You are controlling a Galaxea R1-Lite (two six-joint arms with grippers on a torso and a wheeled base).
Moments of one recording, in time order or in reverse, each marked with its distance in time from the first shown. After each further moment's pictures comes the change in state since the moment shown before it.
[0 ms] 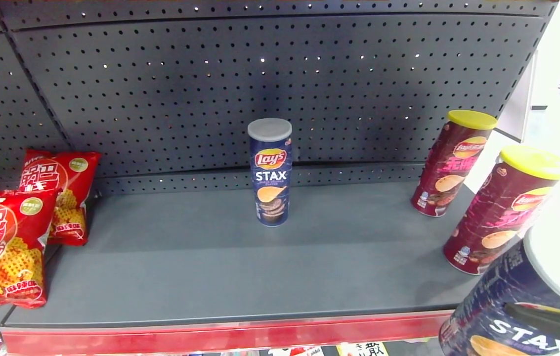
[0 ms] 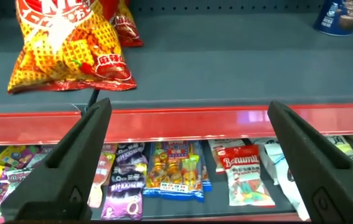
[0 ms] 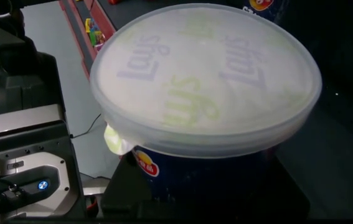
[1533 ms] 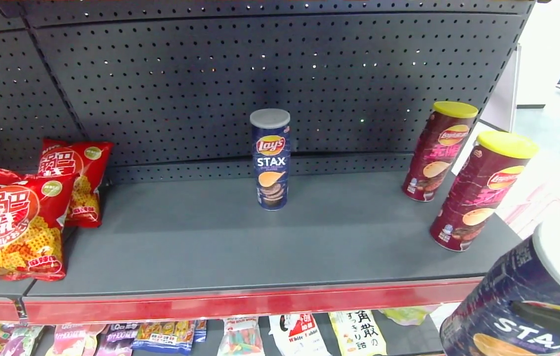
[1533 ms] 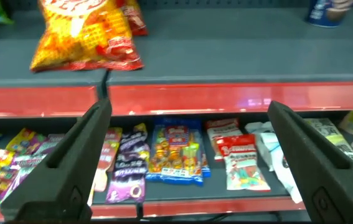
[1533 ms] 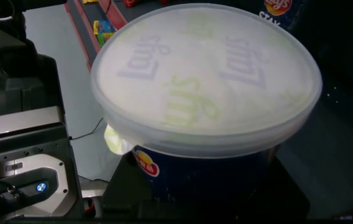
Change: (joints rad) left arm 0.001 0.000 0.000 0.000 0.001 -0.003; right arm 0.003 -0.004 -0.010 0.001 0.001 -0.006
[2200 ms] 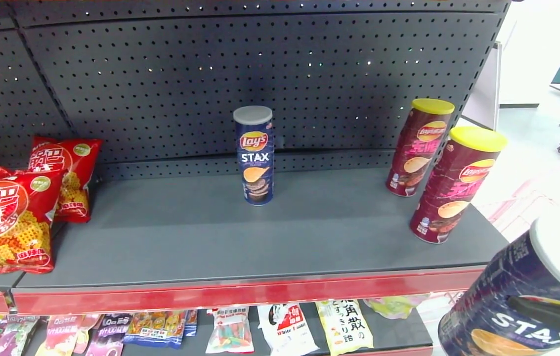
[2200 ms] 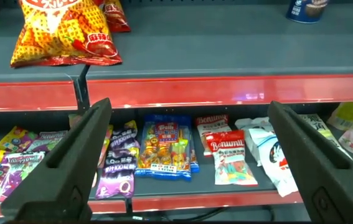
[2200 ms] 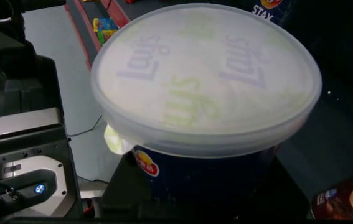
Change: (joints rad) left arm 0.000 0.000 0.000 0.000 0.000 0.001; right arm 0.000 0.008 -0.013 0.000 0.001 0.000
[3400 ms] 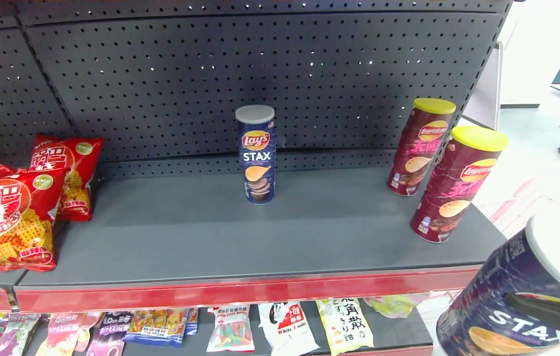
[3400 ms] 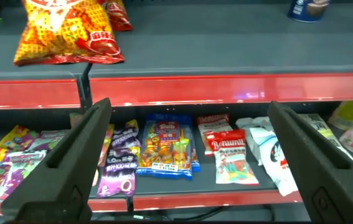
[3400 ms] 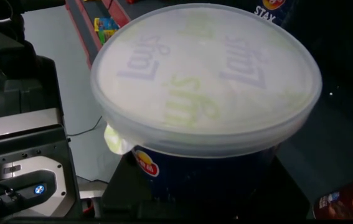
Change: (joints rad) left arm -0.001 0.000 0.000 0.000 0.001 0.003; right arm 0.000 0.007 -0.006 -0.002 0.000 0.000
